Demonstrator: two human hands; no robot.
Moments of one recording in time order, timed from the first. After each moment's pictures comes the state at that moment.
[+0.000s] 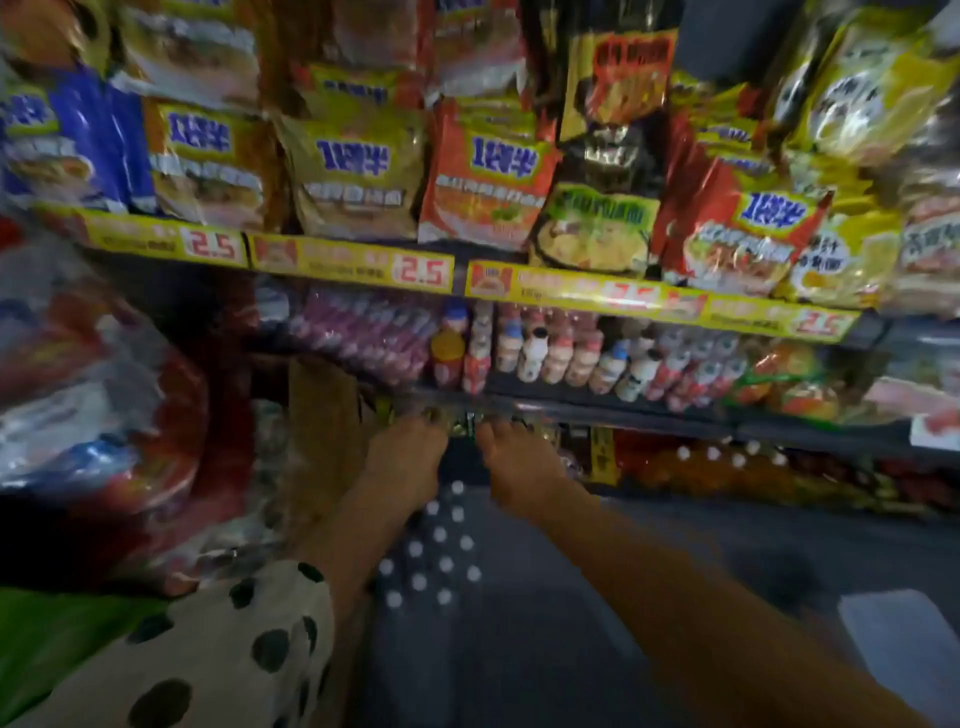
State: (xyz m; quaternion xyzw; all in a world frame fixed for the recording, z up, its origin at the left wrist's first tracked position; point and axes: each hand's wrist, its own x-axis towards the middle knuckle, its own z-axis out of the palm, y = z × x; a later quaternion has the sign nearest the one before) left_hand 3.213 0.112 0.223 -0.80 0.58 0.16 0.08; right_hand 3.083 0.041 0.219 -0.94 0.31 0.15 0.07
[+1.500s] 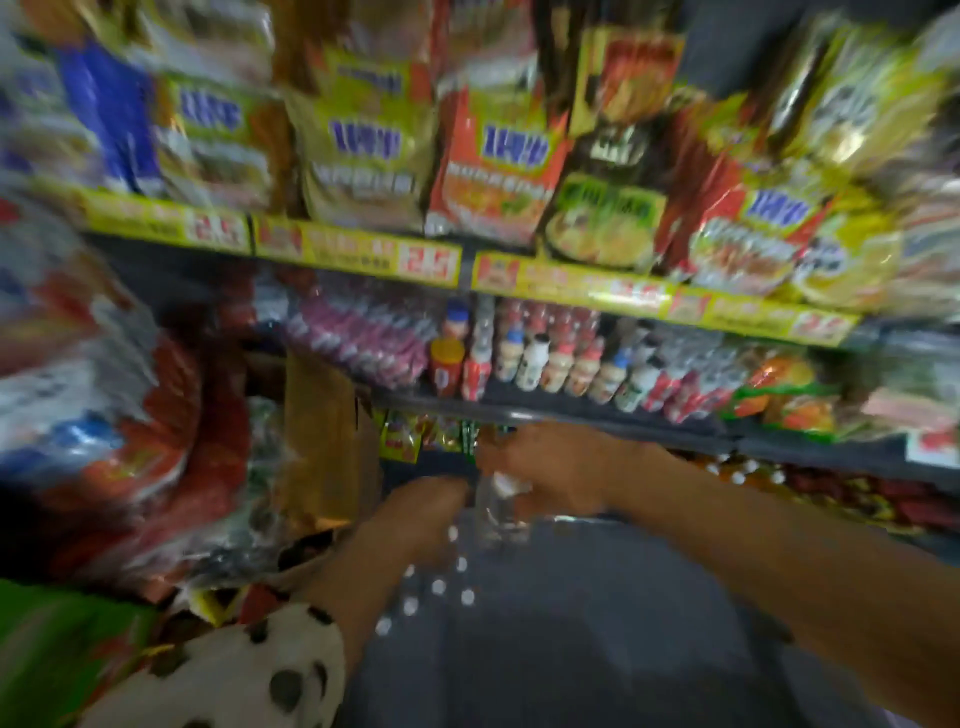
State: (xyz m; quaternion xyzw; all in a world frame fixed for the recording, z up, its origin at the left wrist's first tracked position) left_hand 3.191 0.154 0.162 -0.74 0.60 0.31 0.00; right_hand 3.058 0.049 0.267 -0.97 0.09 0.19 0.08
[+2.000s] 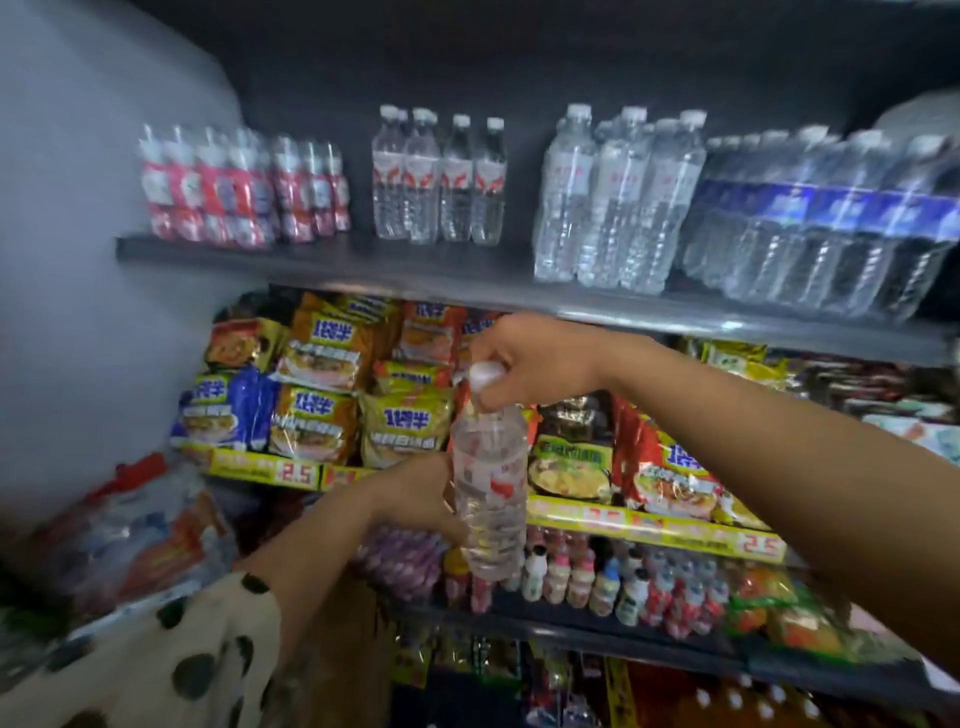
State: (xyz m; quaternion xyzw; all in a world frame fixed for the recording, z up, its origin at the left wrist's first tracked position) left_hand 3.245 0.132 0.468 -0.66 0.65 0.29 -0.25; right_hand 3.098 0.049 0.621 -0.99 0.12 -0.06 0.03
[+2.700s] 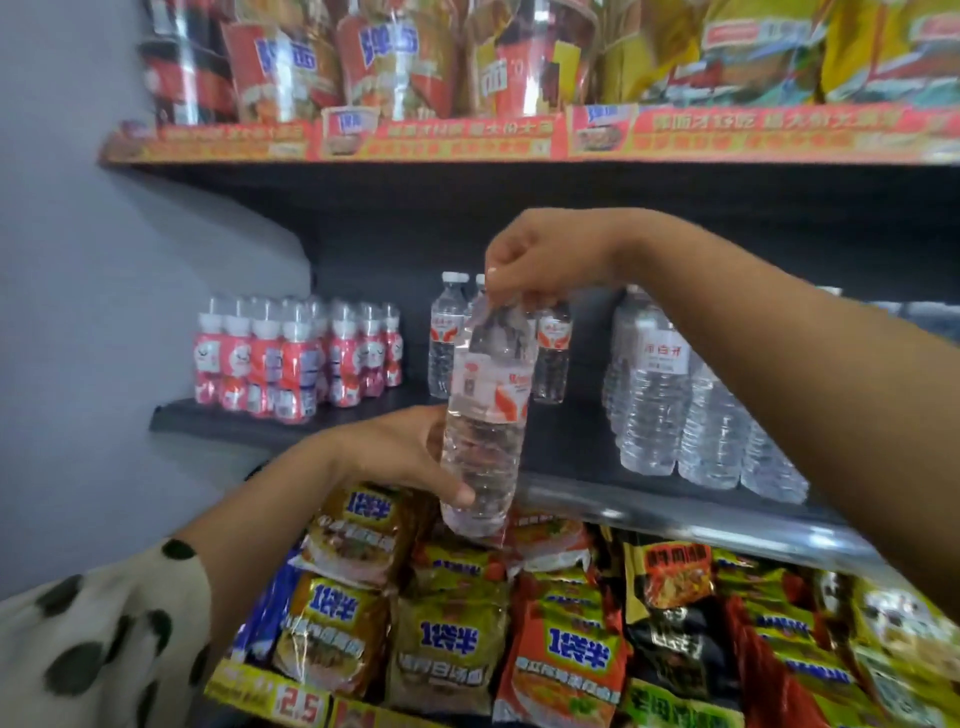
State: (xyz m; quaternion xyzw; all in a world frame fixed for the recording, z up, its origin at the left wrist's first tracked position) left_hand 3.392 0.057 0.665 -0.65 0.62 0.25 -0.36; right_hand 3.243 -0.052 0.826 -0.98 0.13 -0.15 0.09
